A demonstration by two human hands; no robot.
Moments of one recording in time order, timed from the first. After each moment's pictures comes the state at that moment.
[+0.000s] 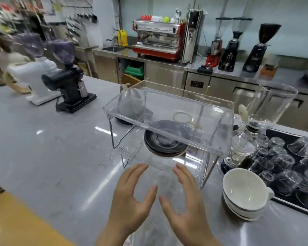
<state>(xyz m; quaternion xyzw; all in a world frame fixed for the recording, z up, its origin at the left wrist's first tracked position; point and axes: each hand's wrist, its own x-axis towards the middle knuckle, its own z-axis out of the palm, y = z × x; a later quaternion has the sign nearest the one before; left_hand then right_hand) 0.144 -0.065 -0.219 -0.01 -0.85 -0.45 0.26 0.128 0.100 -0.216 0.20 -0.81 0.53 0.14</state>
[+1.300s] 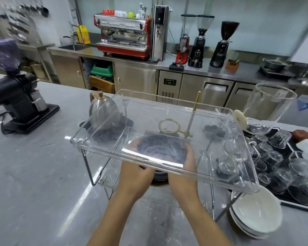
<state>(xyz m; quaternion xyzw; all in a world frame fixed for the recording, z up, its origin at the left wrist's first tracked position) -0.018 -0.078 -0.193 -0.04 -0.77 -0.62 0.13 -0.011 0.049 -0.204 -0.09 -0.77 0.62 0.16</state>
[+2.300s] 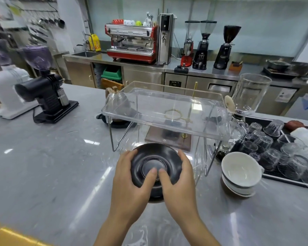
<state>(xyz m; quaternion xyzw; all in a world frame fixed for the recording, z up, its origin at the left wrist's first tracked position) 0.142 -0.097 -0.187 0.01 -0.81 -0.54 0.20 0.137 0.027 -0.182 -0.06 -0.78 0.62 0.10</state>
